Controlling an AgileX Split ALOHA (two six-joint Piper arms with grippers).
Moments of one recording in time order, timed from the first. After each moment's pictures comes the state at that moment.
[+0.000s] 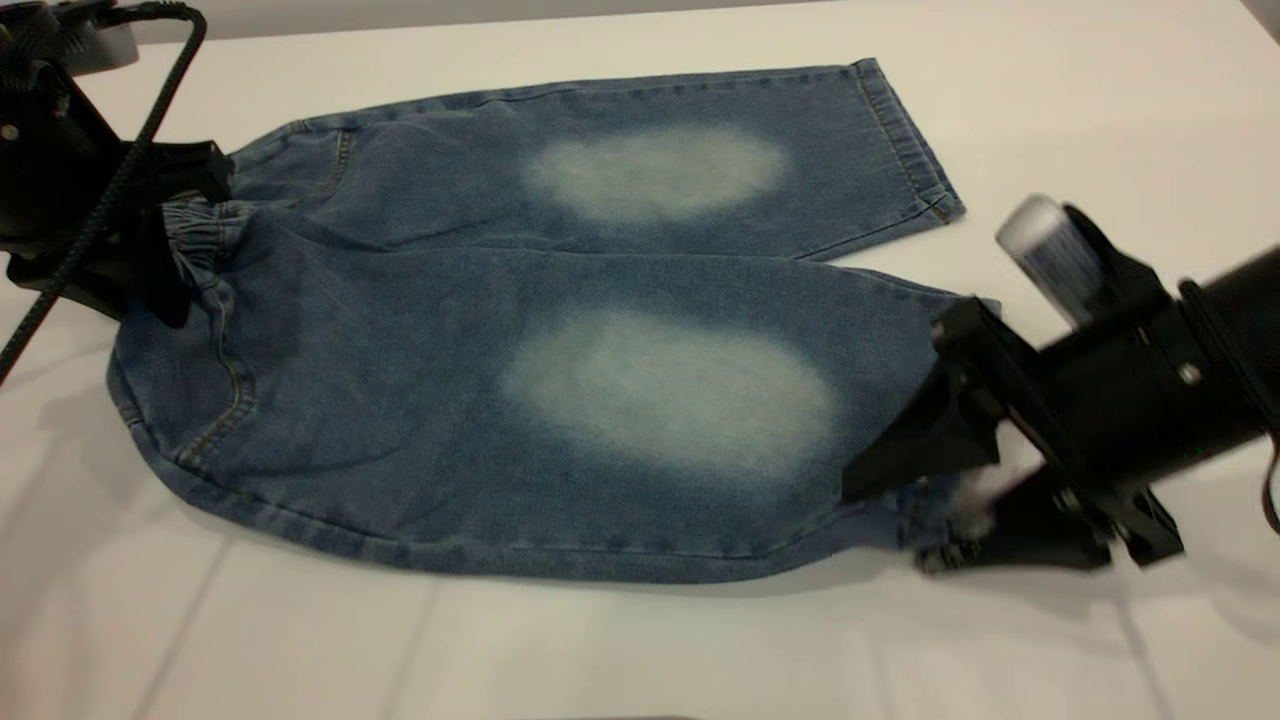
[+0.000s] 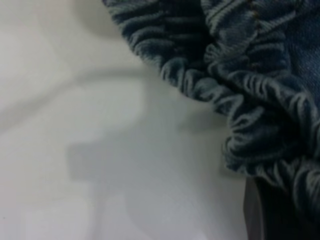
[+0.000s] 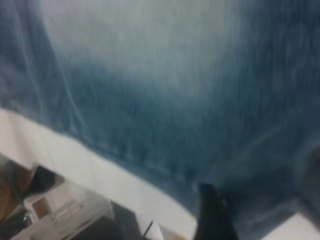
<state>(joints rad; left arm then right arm) -0.09 1.89 -0.92 -0.11 0.35 -0.17 0.14 2.18 -0.60 1.82 0.76 -1.29</state>
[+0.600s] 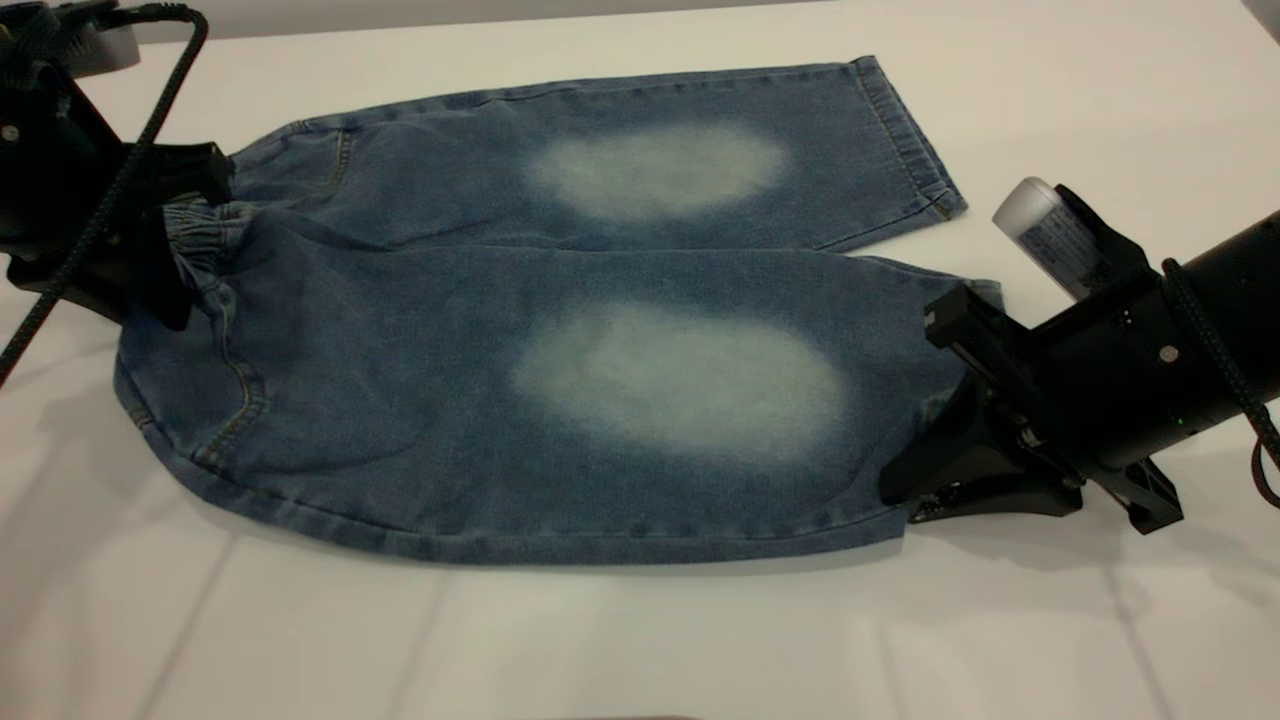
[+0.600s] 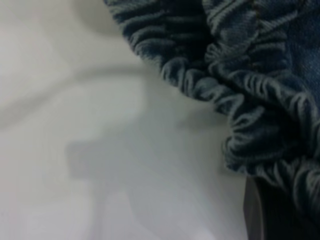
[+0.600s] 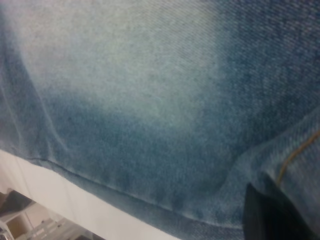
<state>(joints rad) -0.09 1.89 -0.92 -0.11 0.36 -0.17 0.14 2.19 -0.64 1.82 0.71 -1.29</state>
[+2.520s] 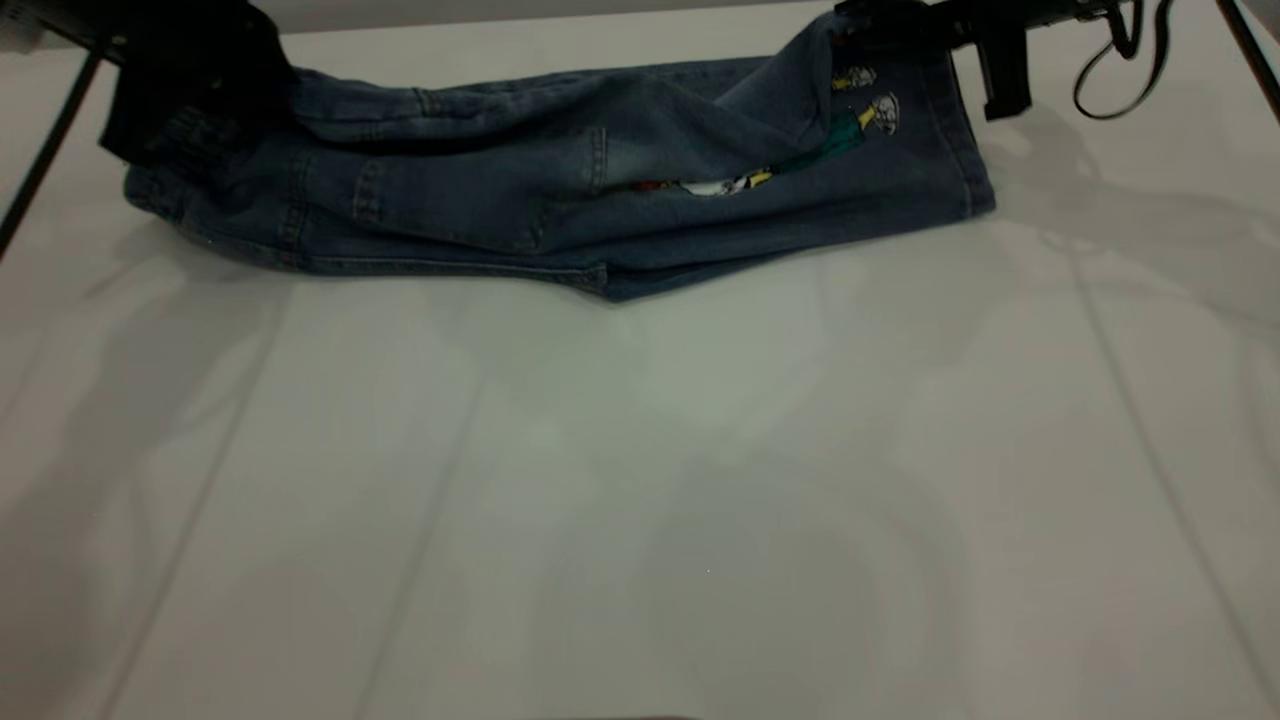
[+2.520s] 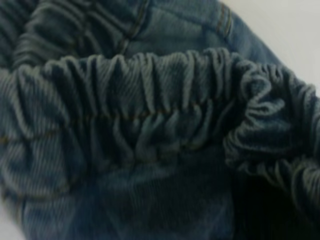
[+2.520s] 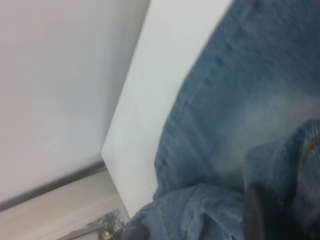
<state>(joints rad) -0.10 2.10 -1.21 -0.94 -0.01 -0.14 0.00 2.37 -1.45 1.79 0.77 -0.57</state>
